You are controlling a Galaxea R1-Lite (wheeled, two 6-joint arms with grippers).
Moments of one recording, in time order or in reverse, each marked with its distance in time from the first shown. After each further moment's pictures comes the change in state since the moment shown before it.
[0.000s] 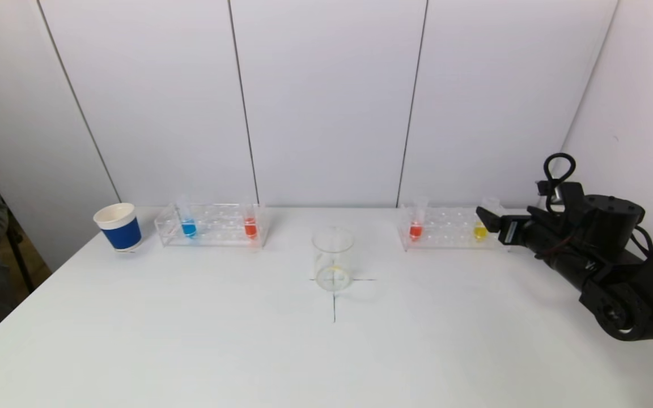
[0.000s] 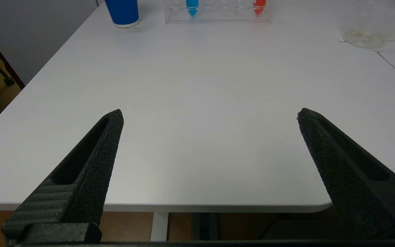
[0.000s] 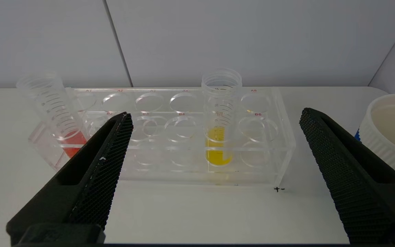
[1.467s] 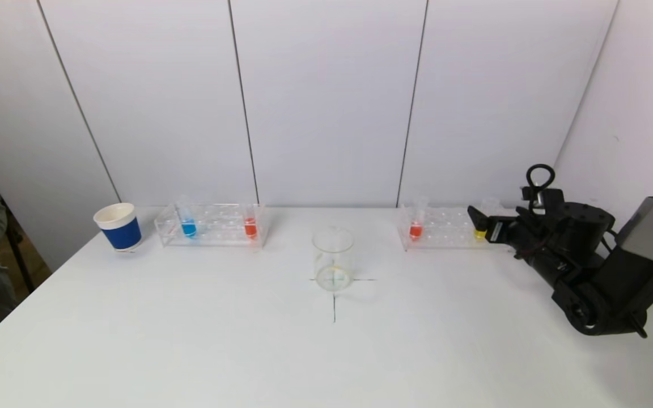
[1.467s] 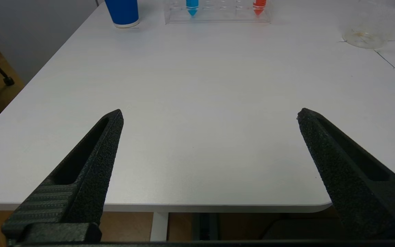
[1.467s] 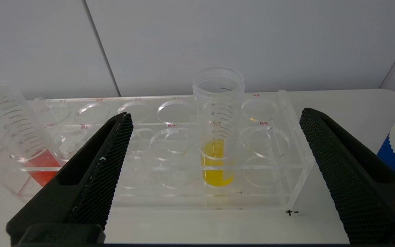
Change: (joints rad) left arm 0.000 0.000 0.000 0.000 0.000 0.000; right arm 0.004 0.162 -0.097 -0.116 -0.032 0.013
